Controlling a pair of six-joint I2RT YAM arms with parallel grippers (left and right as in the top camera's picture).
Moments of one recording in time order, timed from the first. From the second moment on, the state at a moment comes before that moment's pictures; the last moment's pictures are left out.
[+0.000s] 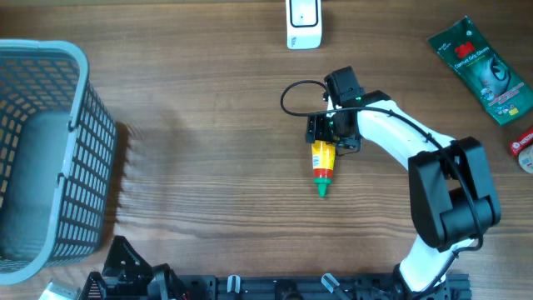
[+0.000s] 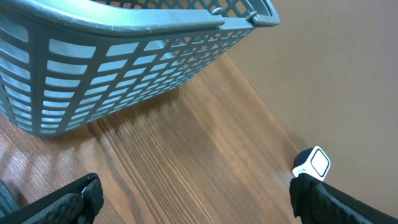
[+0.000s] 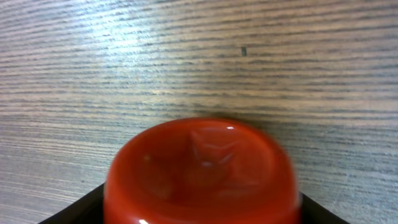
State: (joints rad) left arm 0.24 0.01 0.99 -1.38 -0.15 -0.78; right arm 0.33 1.91 1.17 -0.59 -0.19 0.43
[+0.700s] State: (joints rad) left arm 0.24 0.01 0.99 -1.38 -0.15 -0.78; right arm 0.33 1.34 1.28 -1.07 -0.90 0.21
